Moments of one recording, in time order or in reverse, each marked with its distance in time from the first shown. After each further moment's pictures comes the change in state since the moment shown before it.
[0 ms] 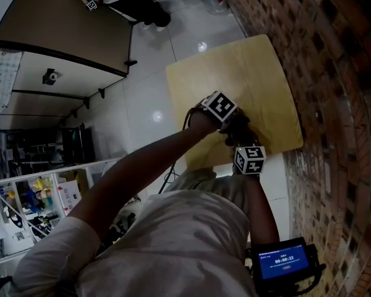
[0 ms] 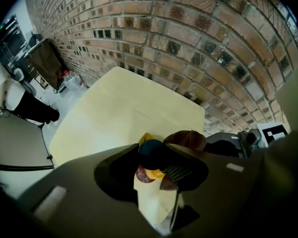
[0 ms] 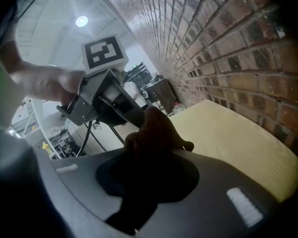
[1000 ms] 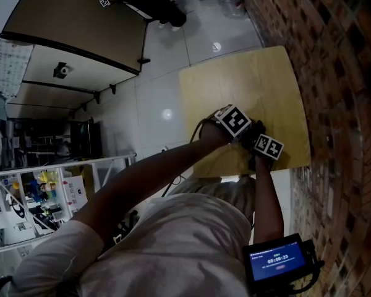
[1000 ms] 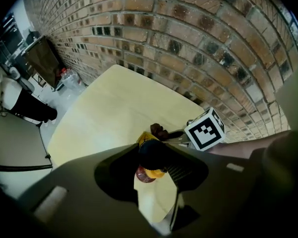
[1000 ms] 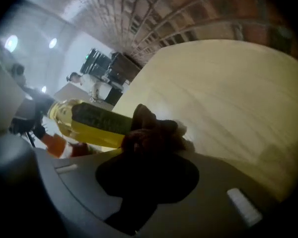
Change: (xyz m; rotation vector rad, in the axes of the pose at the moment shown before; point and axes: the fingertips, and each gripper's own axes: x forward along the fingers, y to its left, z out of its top) left arm 0.001 0.005 0.015 0.019 -0.022 -0.005; right arm 0.074 -0.114 -0.088 0.522 0.318 -0.148
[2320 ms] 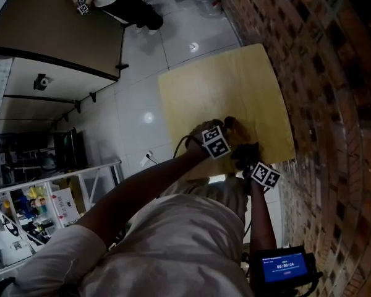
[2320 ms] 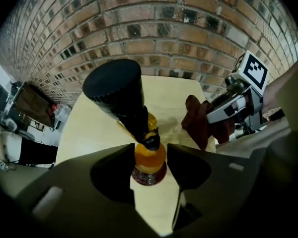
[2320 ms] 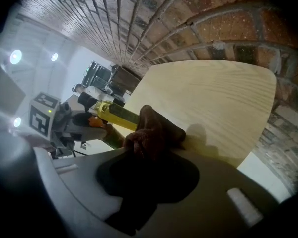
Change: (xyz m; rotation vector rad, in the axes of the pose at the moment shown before) left arm 0.056 -0.012 -0.030 0.405 -0.073 0.130; right arm -0.106 -0.027 -0.047 0.072 -0.114 0.047
